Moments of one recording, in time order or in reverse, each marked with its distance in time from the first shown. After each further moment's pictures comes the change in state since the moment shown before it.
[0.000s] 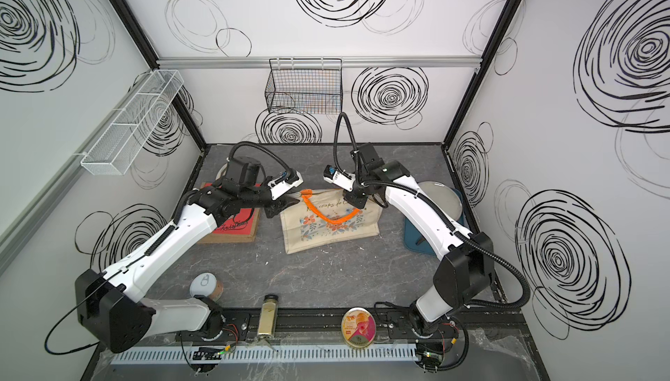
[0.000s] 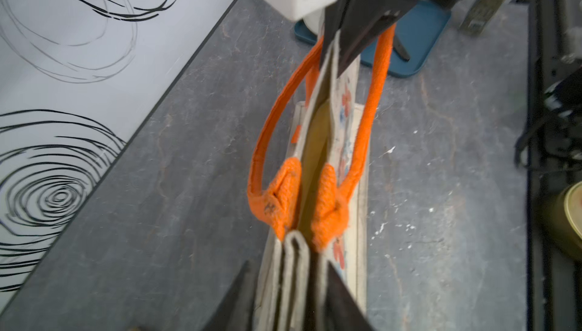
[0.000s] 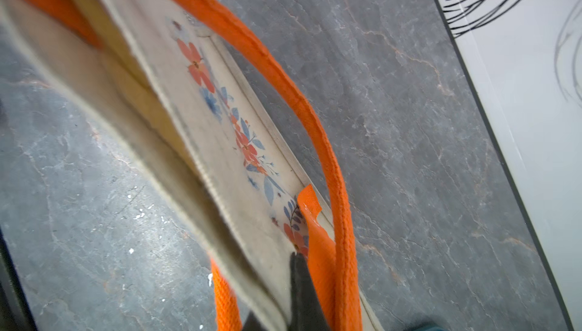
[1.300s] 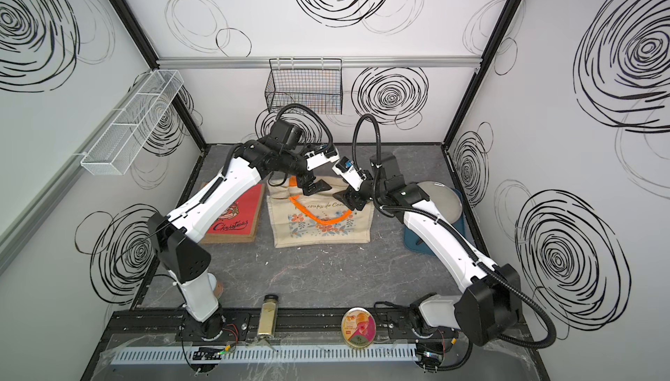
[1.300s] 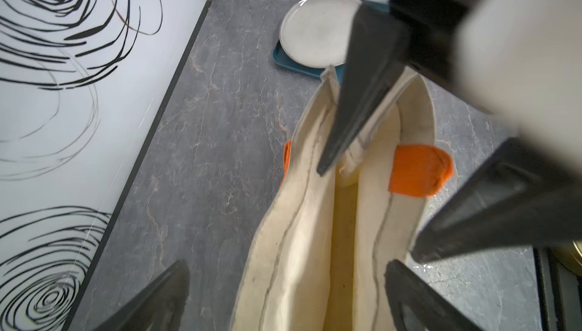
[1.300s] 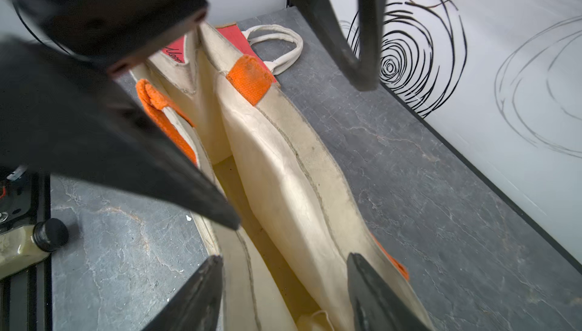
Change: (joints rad) left arm -0.145 0.568 0.800 -0.371 0.007 0.123; right arm -0.102 -0.288 -0.360 0.516 -0.274 0.269
